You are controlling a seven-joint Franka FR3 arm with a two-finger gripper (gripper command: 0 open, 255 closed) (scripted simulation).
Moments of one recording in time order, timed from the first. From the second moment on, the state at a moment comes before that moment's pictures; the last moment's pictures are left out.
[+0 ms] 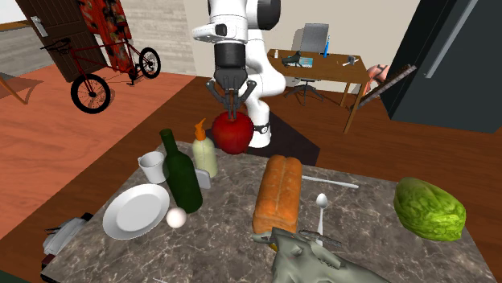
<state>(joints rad) -0.32 -0.72 -0.37 -2.35 -0.22 2.08 -0.15</state>
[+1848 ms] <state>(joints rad) -0.14 -0.07 0.02 -1.80 -0.20 2.11 0.39</state>
